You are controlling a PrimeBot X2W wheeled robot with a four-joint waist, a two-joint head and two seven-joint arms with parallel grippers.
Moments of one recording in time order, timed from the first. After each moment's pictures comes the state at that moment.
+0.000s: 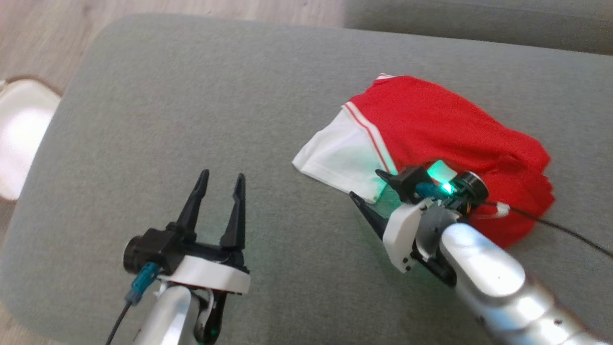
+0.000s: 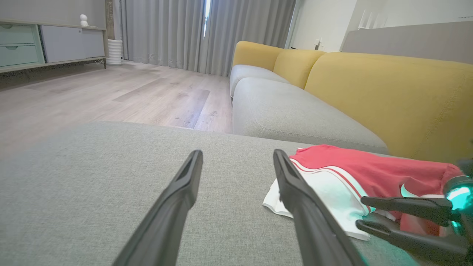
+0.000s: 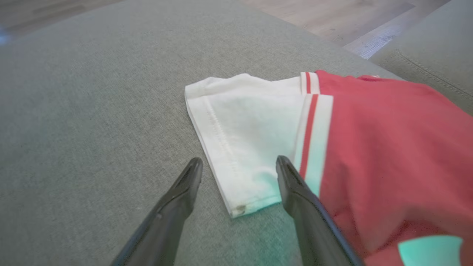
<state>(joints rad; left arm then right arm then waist) -0.21 0.05 -0.28 0.32 -0.29 -0.11 -0.26 -0.53 -0.18 0.71 0.64 0.25 0.13 0.09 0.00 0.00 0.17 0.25</state>
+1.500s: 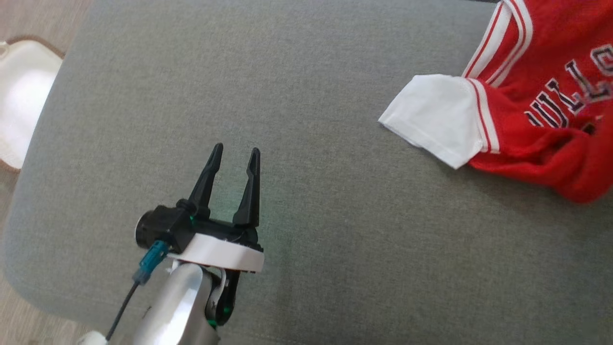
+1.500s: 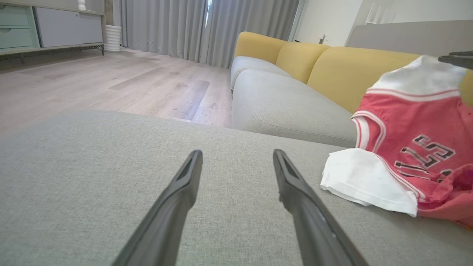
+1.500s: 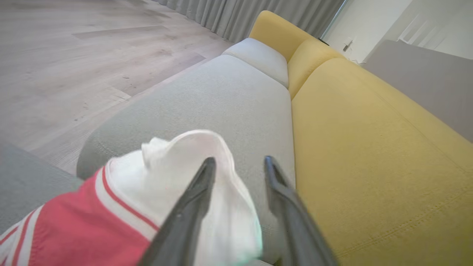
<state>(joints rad) -0.28 0.05 -0.36 0.30 -0.36 -0.07 -0.26 -1.30 -0.64 0.63 1.07 0.30 0.13 0.03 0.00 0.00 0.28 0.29</state>
